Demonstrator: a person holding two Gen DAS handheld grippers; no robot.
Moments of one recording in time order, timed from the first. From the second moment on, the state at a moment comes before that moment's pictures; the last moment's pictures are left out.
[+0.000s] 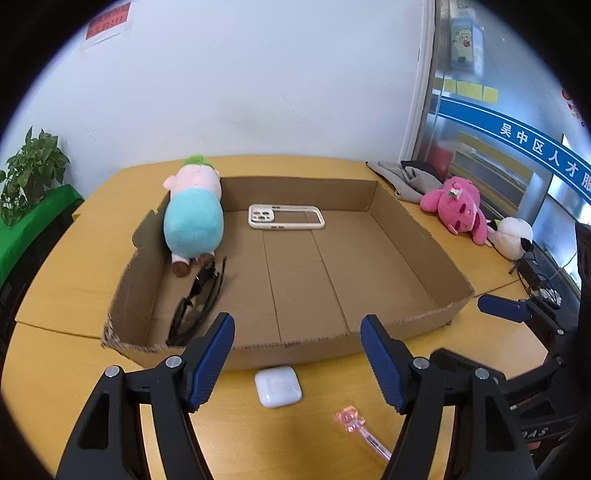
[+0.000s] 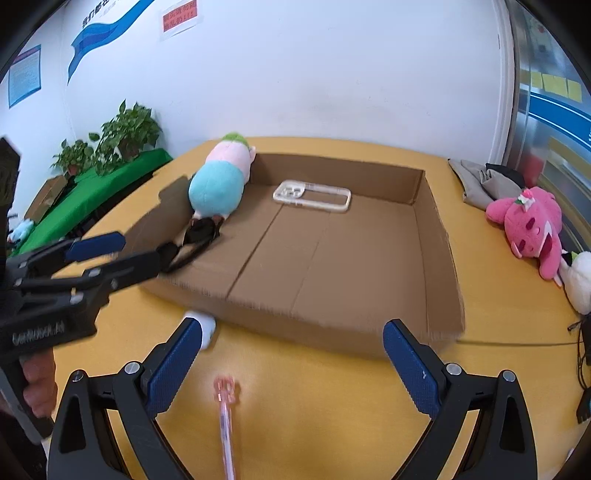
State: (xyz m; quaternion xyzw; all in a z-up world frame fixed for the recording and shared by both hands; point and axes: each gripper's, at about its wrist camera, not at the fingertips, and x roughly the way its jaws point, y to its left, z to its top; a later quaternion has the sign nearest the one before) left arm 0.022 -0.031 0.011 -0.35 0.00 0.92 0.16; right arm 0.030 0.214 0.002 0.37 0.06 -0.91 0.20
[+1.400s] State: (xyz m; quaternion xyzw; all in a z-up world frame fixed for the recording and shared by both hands) left arm 0.018 0.019 -0.084 -0.53 -0.06 0.82 0.22; right arm 0.121 0.187 -0.087 0.47 0.08 -0.84 0.26
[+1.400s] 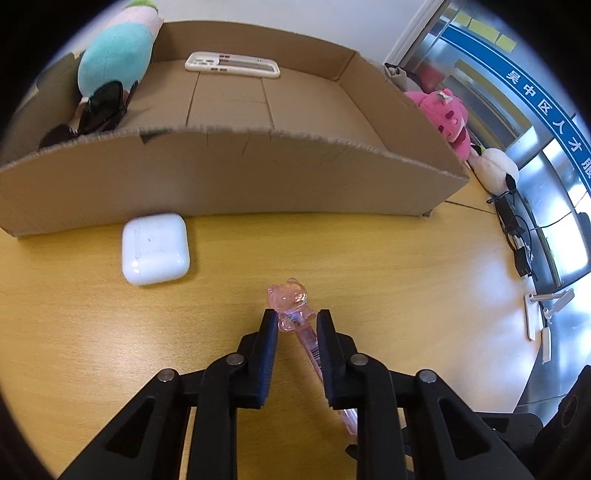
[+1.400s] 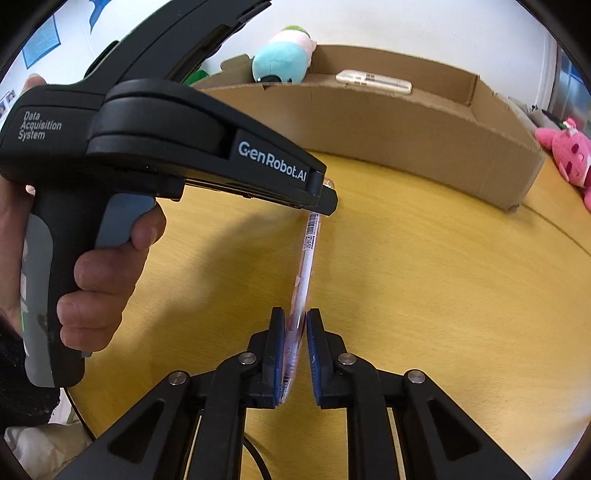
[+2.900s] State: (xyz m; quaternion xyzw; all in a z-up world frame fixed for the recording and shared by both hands) left arm -0.186 0.008 0.091 -0.43 -0.01 0.87 0.23; right arm -0.092 0.151 0.065 0.39 0.03 -0.87 0.29
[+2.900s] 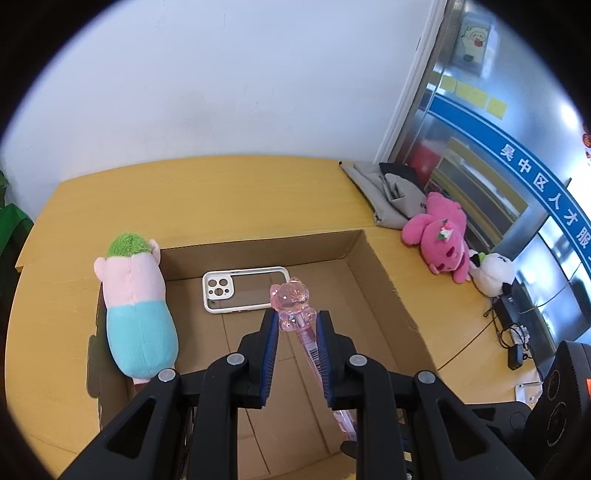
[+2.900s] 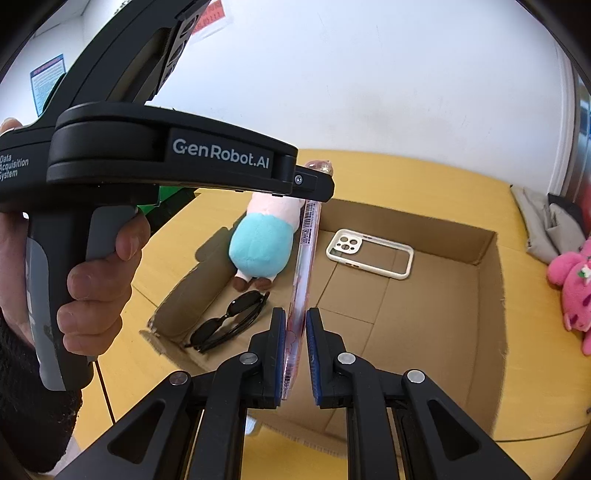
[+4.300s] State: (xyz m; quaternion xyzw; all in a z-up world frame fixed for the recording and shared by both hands) left arm -0.275 0.027 -0.088 -0.60 -0.02 0.77 0.22; right arm -0.195 0.141 -0.092 0.62 -0.04 -0.75 0.24
